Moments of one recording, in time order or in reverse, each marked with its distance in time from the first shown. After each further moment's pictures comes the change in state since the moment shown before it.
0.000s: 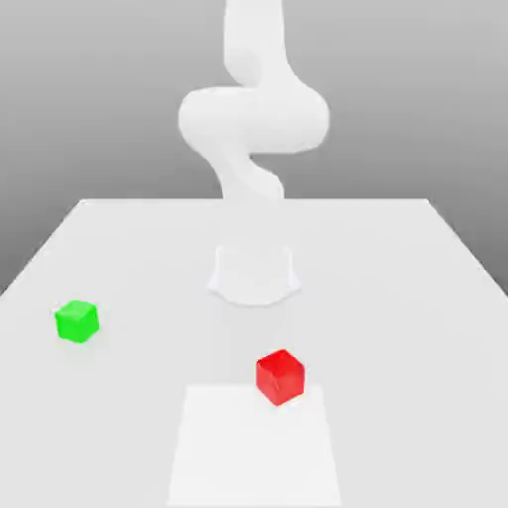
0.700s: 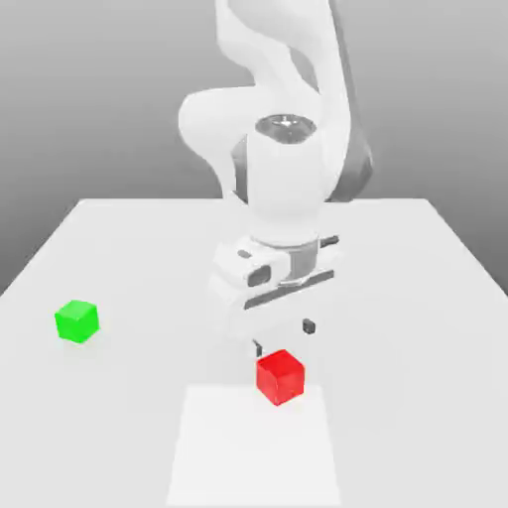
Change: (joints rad) arm 0.214 0.639 -0.081 -0.599 0.037 0.513 -0.482
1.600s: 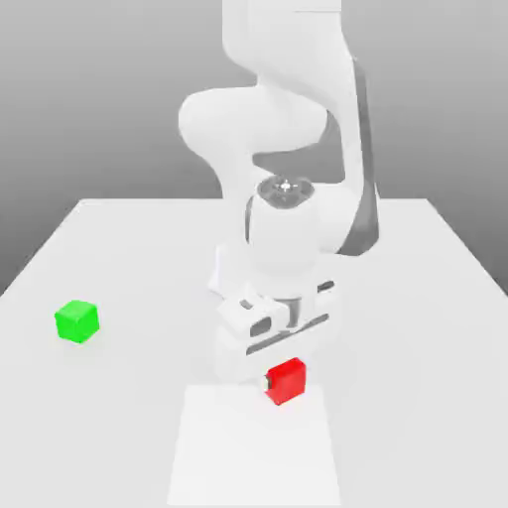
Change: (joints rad) arm 0.016 0.280 0.068 0.029 0.278 0.249 -0.195
